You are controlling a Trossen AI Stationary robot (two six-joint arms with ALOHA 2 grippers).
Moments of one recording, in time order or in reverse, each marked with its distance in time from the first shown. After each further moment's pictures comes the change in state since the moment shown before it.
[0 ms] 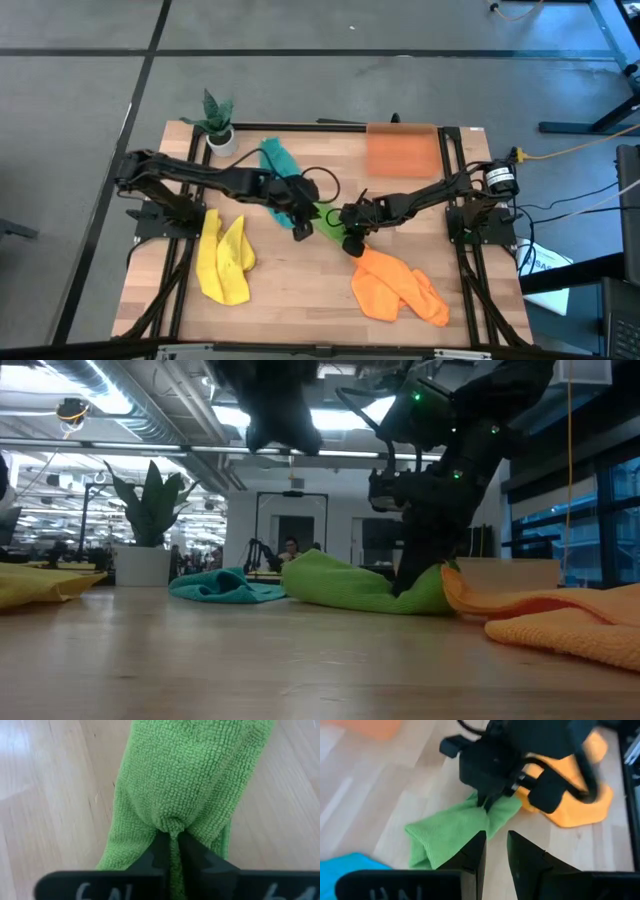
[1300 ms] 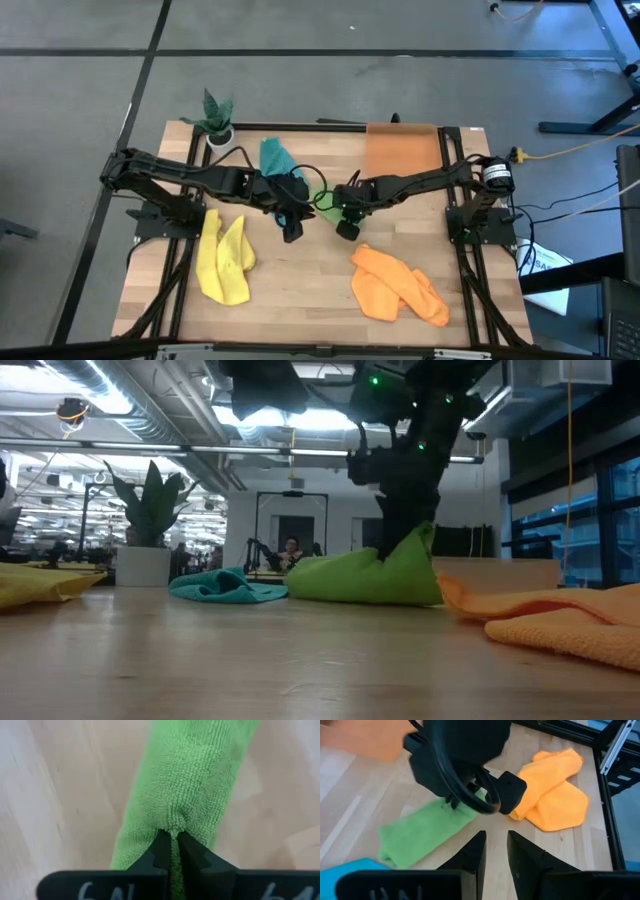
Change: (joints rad) left arm -0.048 -0.111 0.000 -0.034 -0.046 0.003; right arm -0.104 0.003 0.263 -0.354 0.051 -0.096
